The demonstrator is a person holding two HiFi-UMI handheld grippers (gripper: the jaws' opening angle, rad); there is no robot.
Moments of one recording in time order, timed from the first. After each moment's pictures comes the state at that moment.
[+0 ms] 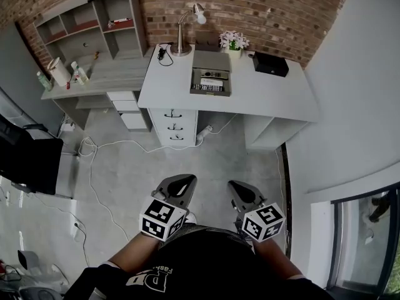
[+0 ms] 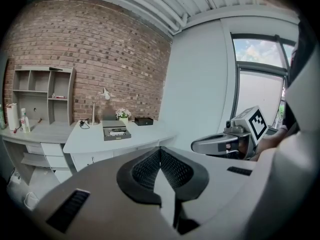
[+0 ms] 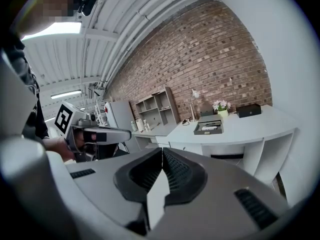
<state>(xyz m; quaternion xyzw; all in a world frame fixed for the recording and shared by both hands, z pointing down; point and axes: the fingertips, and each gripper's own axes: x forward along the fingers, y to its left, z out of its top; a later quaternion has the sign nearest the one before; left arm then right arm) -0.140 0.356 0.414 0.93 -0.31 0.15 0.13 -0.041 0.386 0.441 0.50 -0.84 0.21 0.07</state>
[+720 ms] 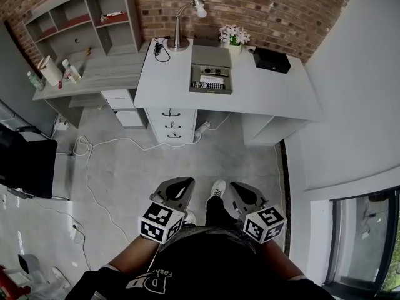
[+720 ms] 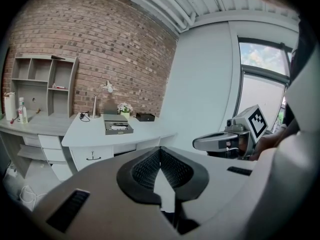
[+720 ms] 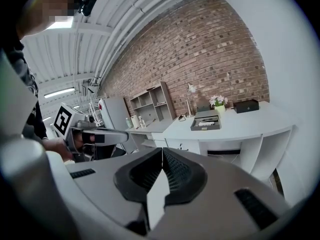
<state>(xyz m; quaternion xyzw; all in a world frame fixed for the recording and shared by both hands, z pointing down) -0.155 0.325 0.438 0.93 -0.30 0.15 0.17 -0.046 0.357 0.457 0.51 -0.82 0.23 0.09</state>
